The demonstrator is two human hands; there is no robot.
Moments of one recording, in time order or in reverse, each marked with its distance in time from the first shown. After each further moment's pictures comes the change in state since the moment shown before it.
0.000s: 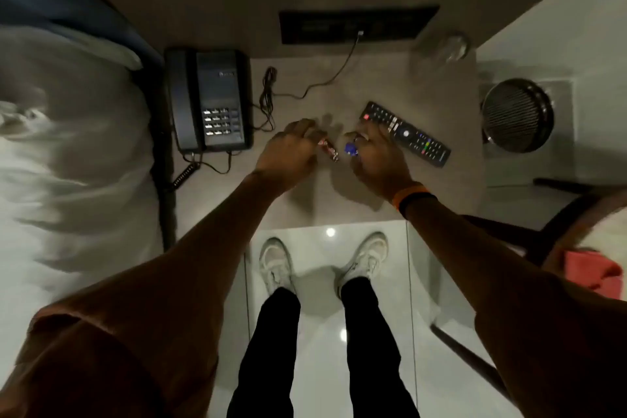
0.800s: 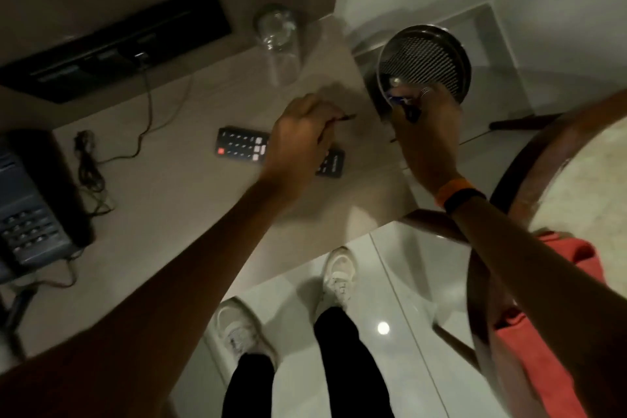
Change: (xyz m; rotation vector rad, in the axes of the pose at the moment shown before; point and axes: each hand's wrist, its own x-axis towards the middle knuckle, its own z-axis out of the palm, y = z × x) left_hand 0.175 0.194 0.092 -0.269 0.301 0.324; right_hand -0.053 0.252 -0.035 0.436 0.653 0.601
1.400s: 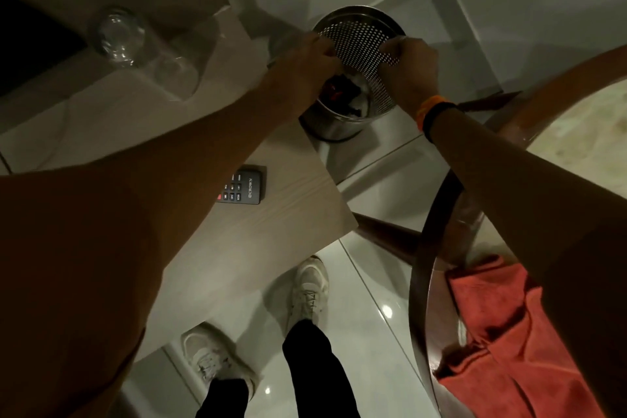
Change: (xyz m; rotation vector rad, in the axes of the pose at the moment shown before) left_hand 0.153 0.012 0.127 0.405 -0.502 0.332; right_hand 0.127 0.129 -0.002 -0.134 -0.208 0.271
